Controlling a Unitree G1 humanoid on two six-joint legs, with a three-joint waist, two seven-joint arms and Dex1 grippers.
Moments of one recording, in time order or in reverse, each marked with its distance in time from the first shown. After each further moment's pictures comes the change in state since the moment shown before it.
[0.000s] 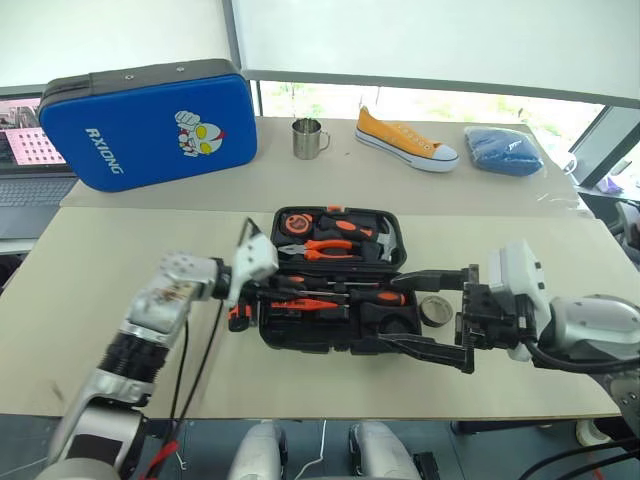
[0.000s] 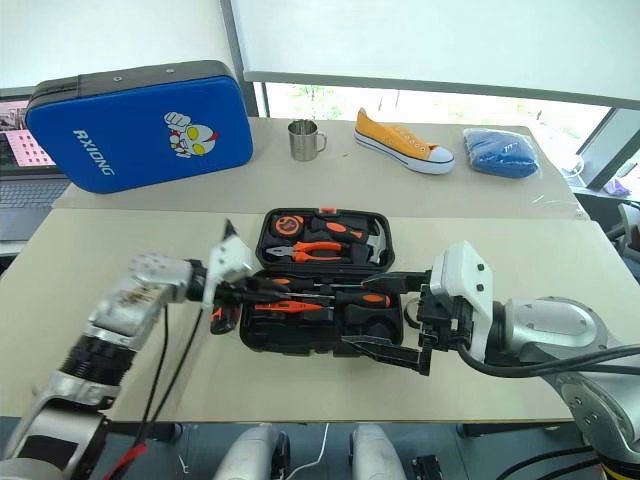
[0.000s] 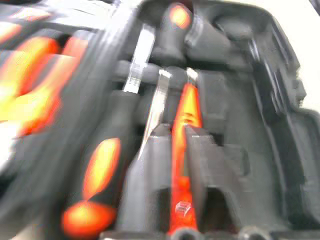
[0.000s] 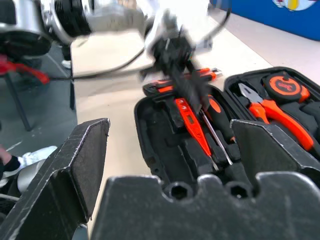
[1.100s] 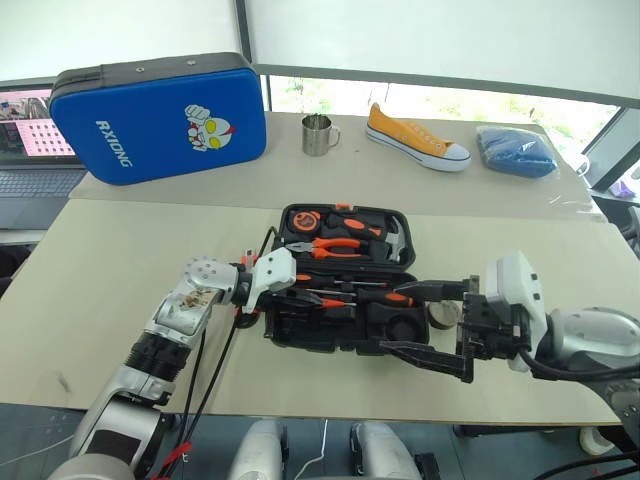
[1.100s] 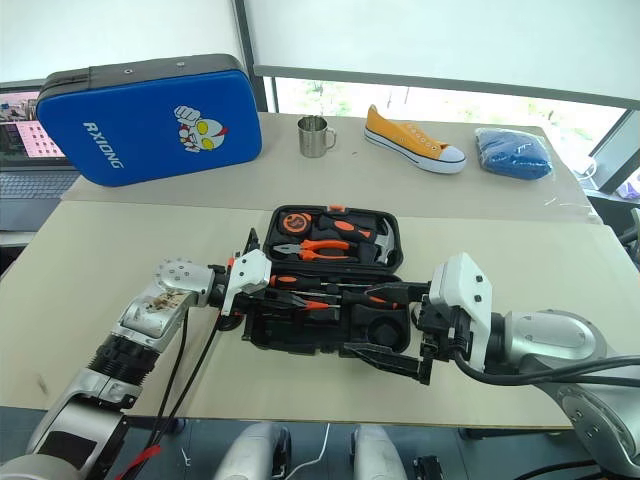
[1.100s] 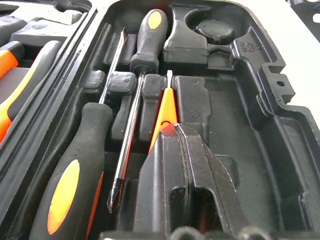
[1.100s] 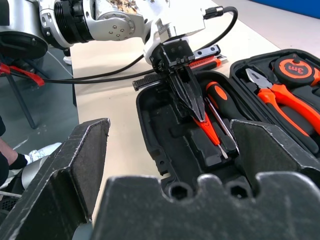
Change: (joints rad) left arm -0.019 -0.180 -0.211 0.258 0.187 -0.388 -0.085; right arm 0.112 -0.011 -0.038 -0.041 -0.001 0.001 -0.059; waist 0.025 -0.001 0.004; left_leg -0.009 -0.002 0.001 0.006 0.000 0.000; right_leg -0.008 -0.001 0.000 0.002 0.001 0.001
